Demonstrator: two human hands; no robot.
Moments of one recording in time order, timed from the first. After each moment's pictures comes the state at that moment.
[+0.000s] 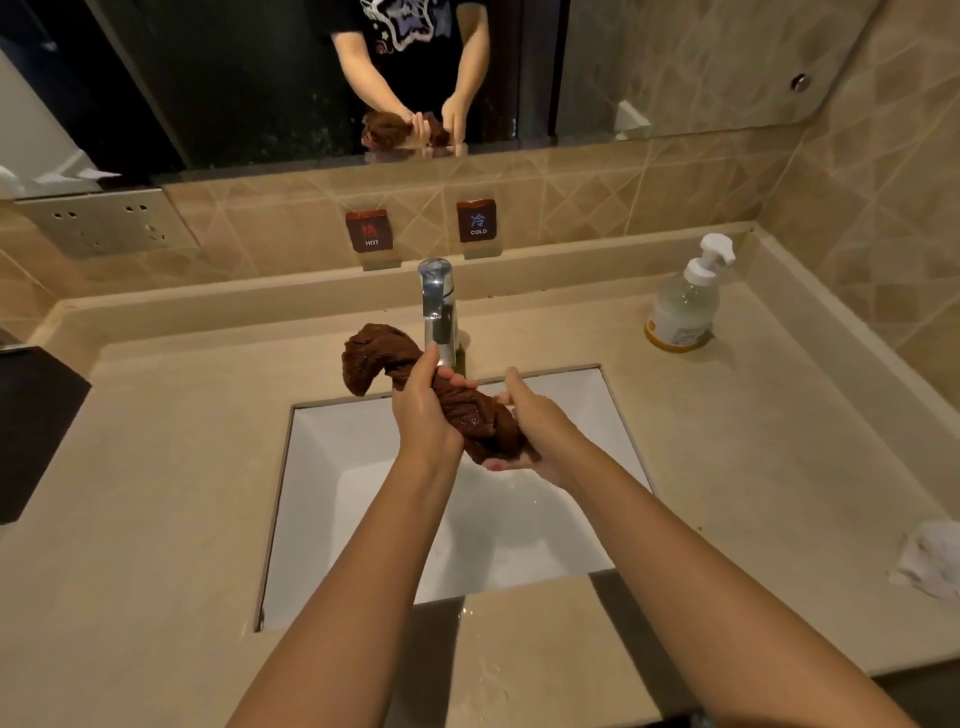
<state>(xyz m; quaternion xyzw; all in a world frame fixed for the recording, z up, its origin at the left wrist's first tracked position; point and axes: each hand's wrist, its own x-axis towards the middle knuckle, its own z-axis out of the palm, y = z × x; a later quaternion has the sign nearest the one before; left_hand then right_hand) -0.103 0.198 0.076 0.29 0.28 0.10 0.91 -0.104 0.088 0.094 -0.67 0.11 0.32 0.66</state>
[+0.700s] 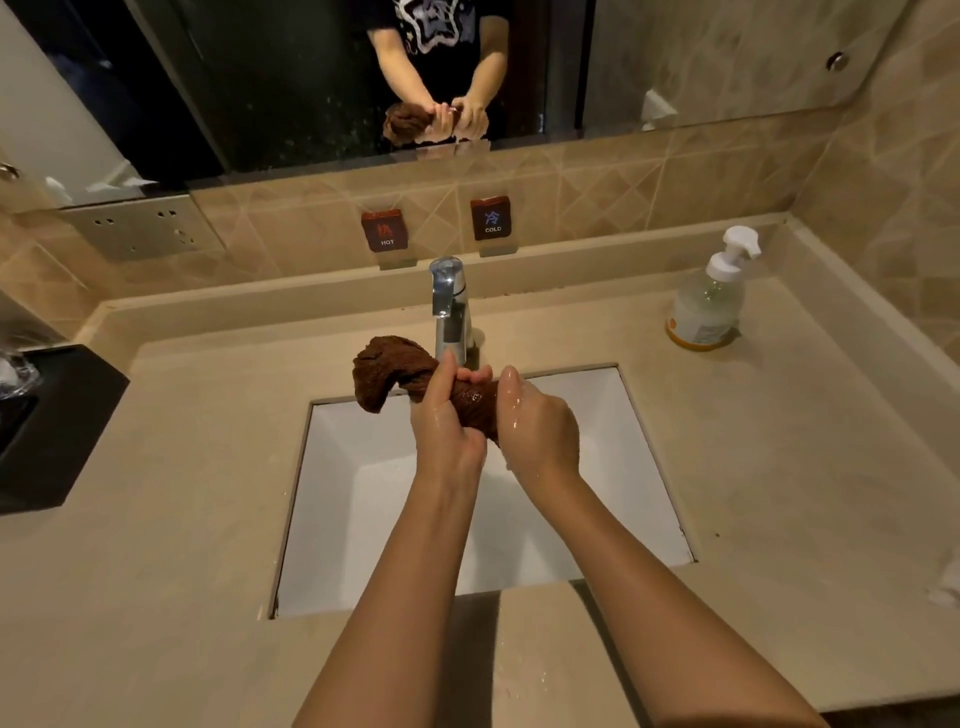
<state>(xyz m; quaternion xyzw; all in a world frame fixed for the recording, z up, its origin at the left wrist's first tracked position) -0.113 0.180 0.073 0.25 0.21 0.11 0.94 -0.113 0.096 0.073 -0.91 -0.08 -0.08 0.39</state>
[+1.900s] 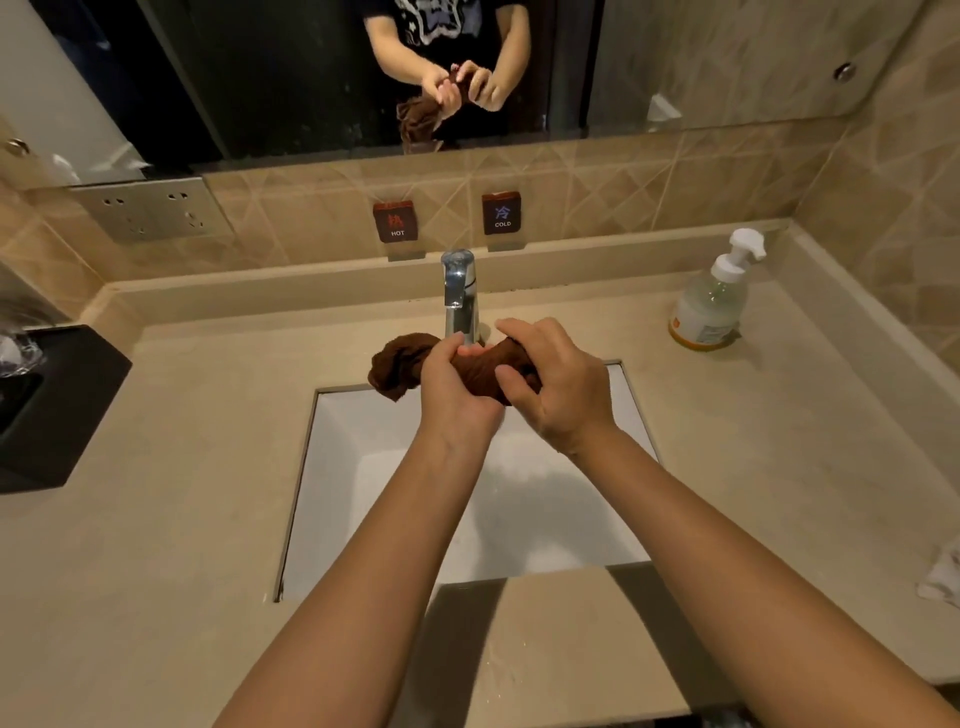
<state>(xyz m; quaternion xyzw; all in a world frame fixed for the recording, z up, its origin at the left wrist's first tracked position) -0.115 0.180 0.121 0.15 0.34 0.06 0.93 -0.096 0.074 0.095 -0.84 -0.32 -0.25 0.36</state>
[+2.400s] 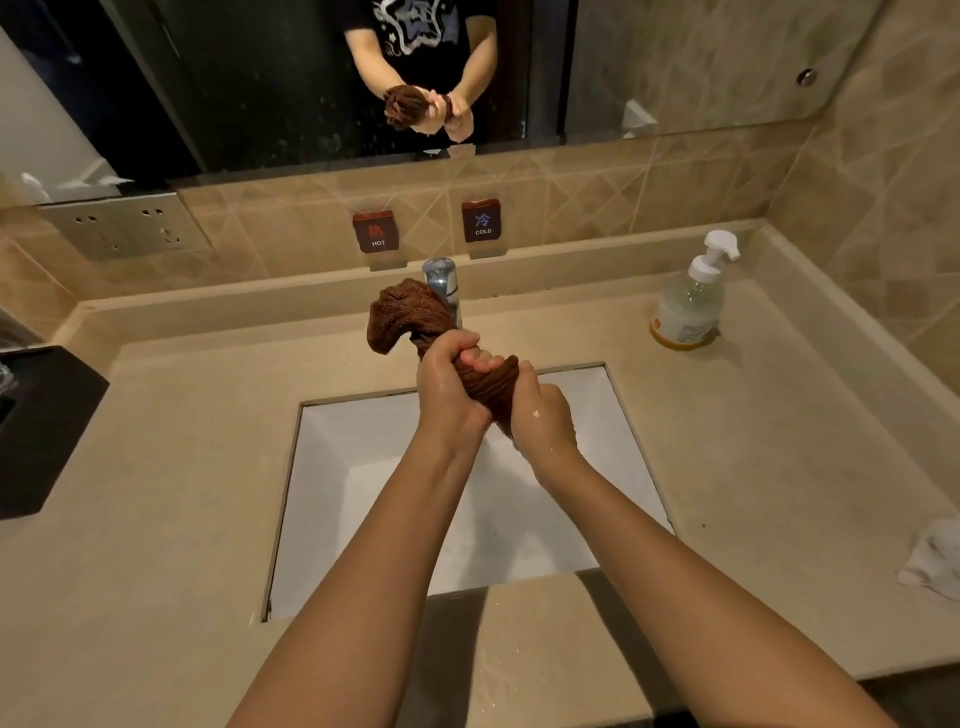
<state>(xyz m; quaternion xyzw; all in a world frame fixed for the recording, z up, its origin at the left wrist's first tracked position) -0.100 0.174 0.112 0.23 0.22 0.05 0.95 -0.106 0.096 0.084 -0.79 0.10 0.11 0.59</state>
